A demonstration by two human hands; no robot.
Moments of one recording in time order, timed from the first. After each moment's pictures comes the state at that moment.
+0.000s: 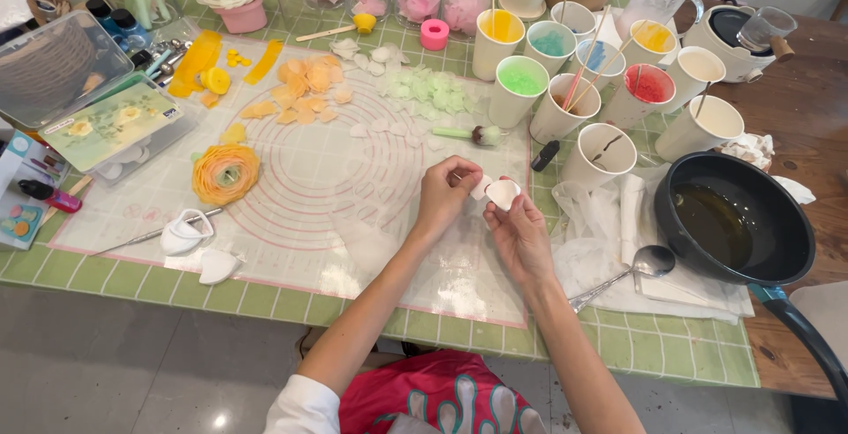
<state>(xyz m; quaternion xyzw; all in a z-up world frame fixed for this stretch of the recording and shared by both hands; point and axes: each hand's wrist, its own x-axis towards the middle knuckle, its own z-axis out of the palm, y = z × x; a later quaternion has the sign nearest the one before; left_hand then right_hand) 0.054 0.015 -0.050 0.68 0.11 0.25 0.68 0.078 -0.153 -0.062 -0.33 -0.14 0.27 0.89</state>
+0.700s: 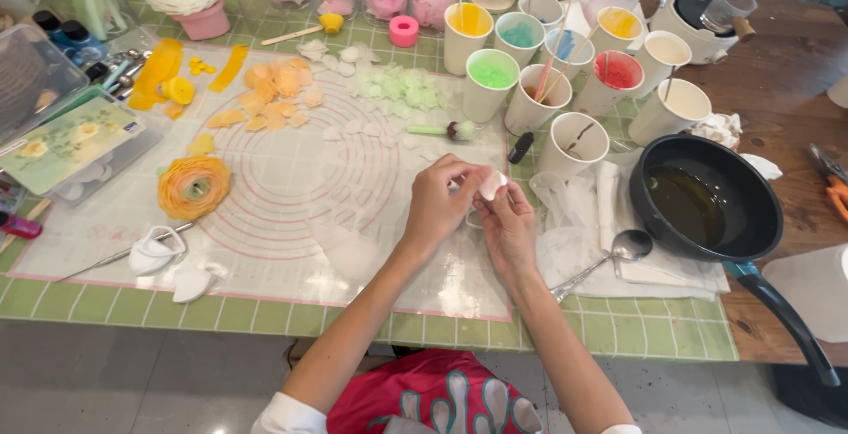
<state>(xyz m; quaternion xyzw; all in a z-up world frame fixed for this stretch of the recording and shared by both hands) 0.022 -0.015 0.024 0.74 0.04 0.28 0.61 0.083 -0.152 -0.063 -0.37 -0.11 0.17 0.91</state>
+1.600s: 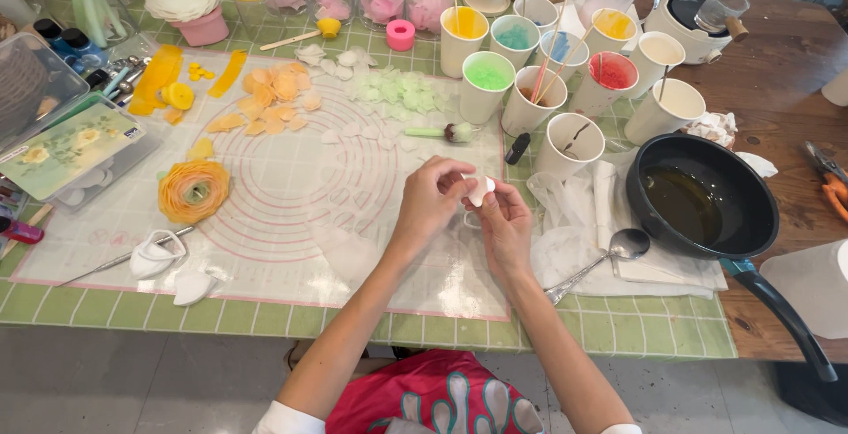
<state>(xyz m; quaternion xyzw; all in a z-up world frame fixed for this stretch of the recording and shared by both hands) 0.020 -0.003 0.018 0.75 0.04 0.24 0.62 0.079 -0.149 -0.070 -0.44 -0.16 0.12 0.88</state>
